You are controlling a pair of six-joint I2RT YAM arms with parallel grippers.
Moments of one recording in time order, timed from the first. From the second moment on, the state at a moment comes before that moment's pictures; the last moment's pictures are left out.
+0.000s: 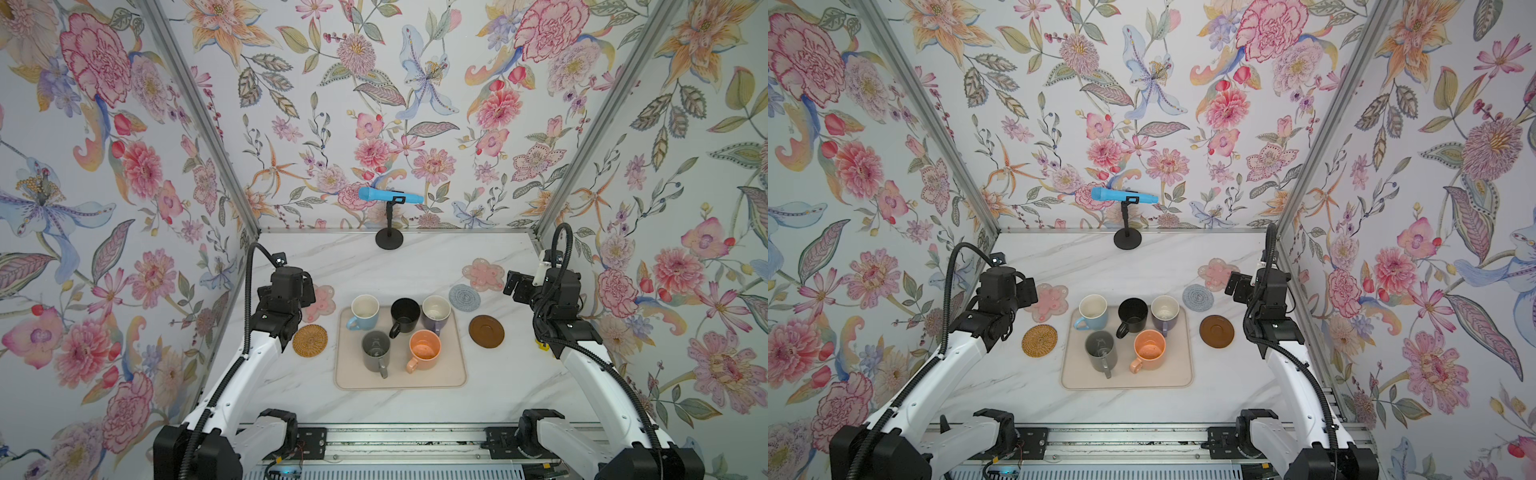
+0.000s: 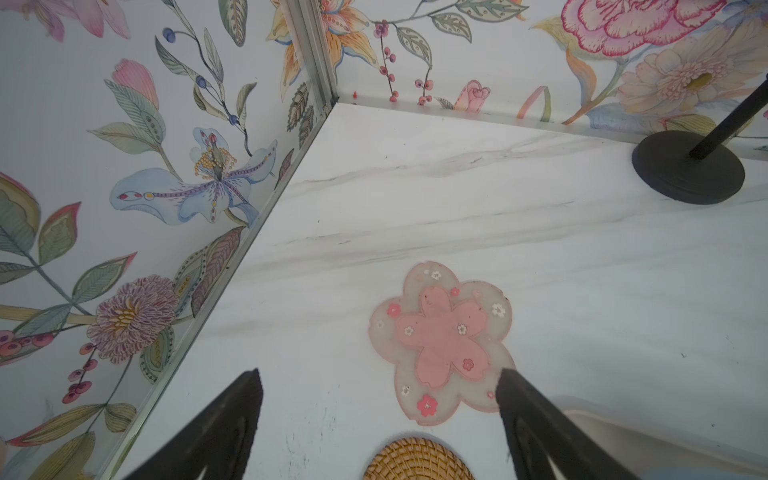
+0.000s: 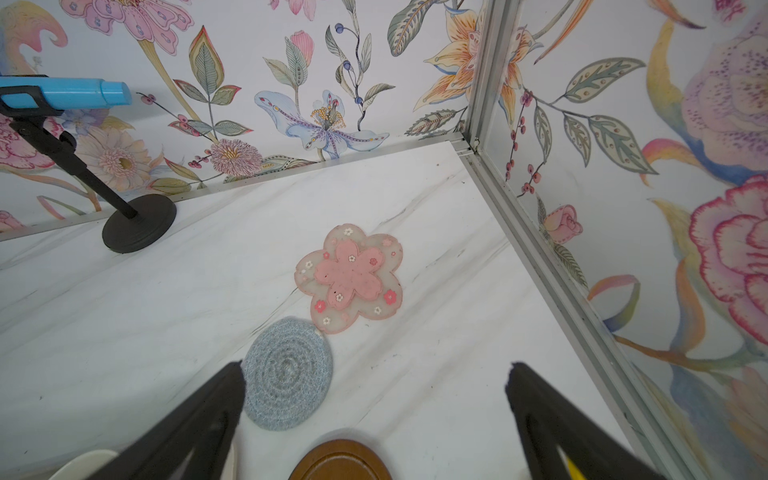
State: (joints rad) left arm -0.19 1.13 0.84 -0.38 -0.43 -0.22; right arm 0.04 1.01 0.78 -0.20 0.14 0.18
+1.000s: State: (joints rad) left arm -0.19 1.62 0.91 -0.50 -0.29 -0.27; right arm 0.04 1.09 0.81 -0.26 0.11 0.19
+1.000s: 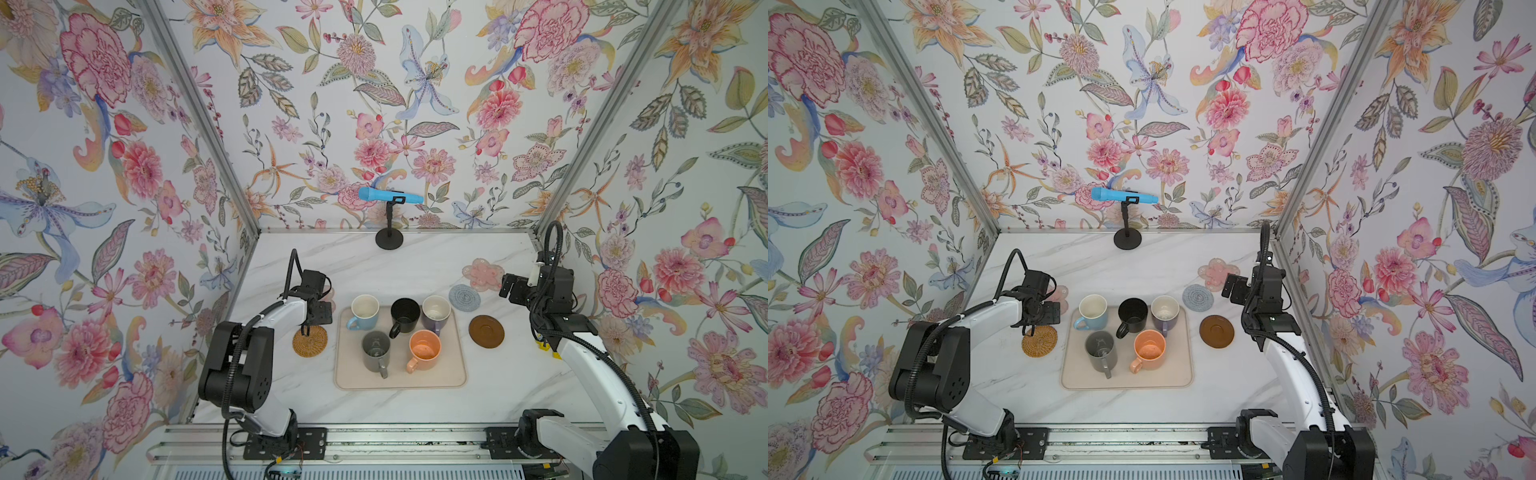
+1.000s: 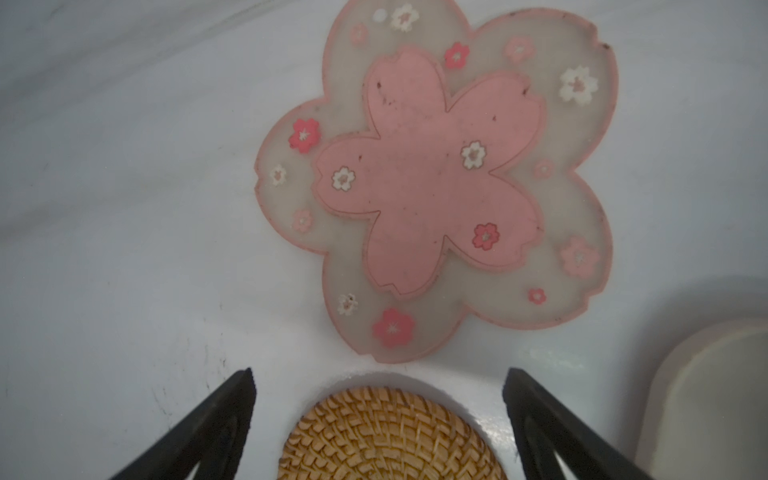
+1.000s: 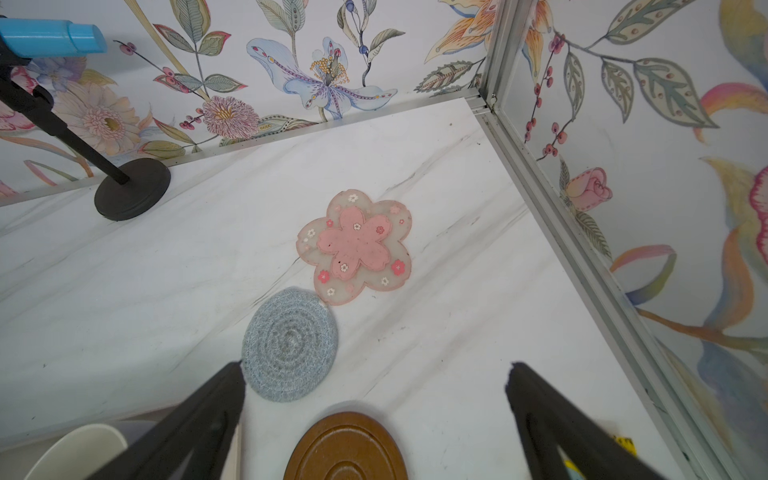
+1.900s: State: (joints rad) left arm -0.13 1.73 0.95 -0.39 -0.17 -0.26; right arm 0.04 1.16 0.83 -0.26 0.07 0.25
